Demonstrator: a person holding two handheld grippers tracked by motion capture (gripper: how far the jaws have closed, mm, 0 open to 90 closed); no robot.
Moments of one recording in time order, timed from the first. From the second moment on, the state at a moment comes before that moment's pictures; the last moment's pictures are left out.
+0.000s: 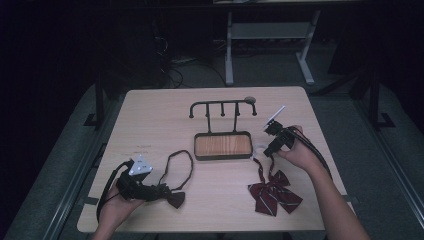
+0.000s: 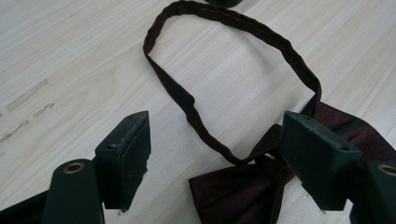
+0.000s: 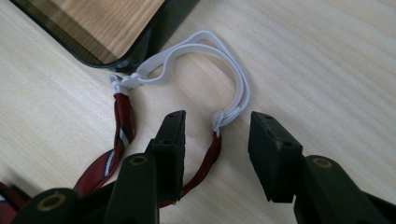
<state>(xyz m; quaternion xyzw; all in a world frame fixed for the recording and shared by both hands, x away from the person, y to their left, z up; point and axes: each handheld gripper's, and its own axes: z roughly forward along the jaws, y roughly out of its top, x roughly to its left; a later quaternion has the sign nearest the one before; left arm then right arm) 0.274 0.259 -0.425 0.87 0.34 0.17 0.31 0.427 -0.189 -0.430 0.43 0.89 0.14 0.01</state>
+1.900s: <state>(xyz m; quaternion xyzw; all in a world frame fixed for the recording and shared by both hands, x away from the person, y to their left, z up) 0.274 0.258 -0.426 0.87 0.34 0.16 0.31 0.412 -0.194 -0.413 0.42 0.89 0.15 0.02</state>
